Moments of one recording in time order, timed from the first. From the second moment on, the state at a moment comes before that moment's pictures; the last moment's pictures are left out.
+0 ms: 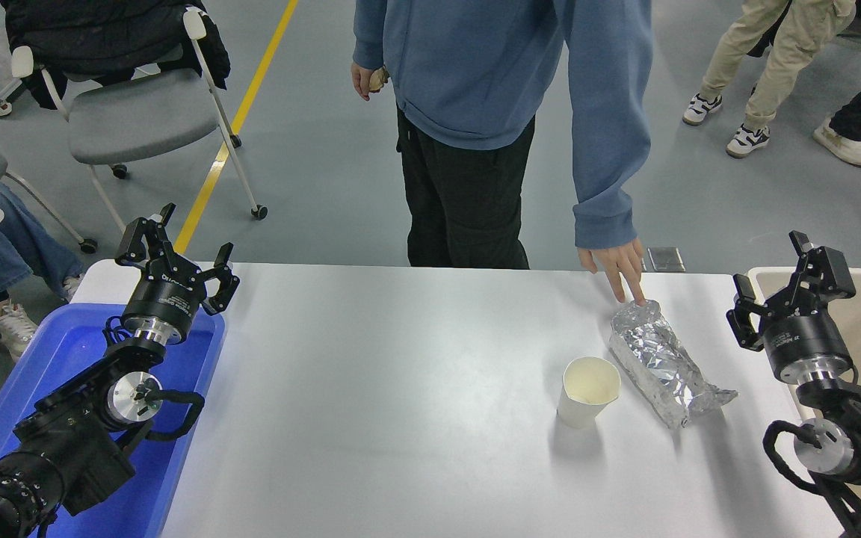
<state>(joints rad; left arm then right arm) -0.62 0.29 -0.80 -0.44 0.08 -0.50 -0.60 0.32 -0.38 1.15 0.88 -0.48 0.04 0.52</state>
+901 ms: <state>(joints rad) -0.62 0.29 -0.80 -0.44 0.08 -0.50 -0.60 0.33 -0.36 1.11 0.91 -0.47 0.02 0.44</state>
